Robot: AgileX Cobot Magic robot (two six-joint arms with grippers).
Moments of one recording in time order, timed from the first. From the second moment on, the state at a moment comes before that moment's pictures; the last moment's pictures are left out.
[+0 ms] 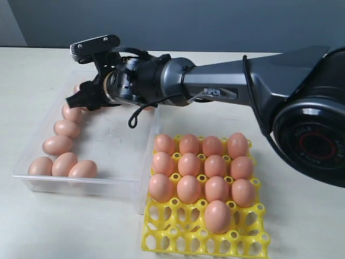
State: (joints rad) left arm 0.28 0.00 0.00 0.00 0.32 0.06; right arm 0.86 2.28 -1.71 -0.70 0.31 0.85
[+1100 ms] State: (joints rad) left arm 0.28 0.00 0.00 0.00 0.32 0.06; right arm 0.71 2.53 -2.18 0.12 0.59 0.05
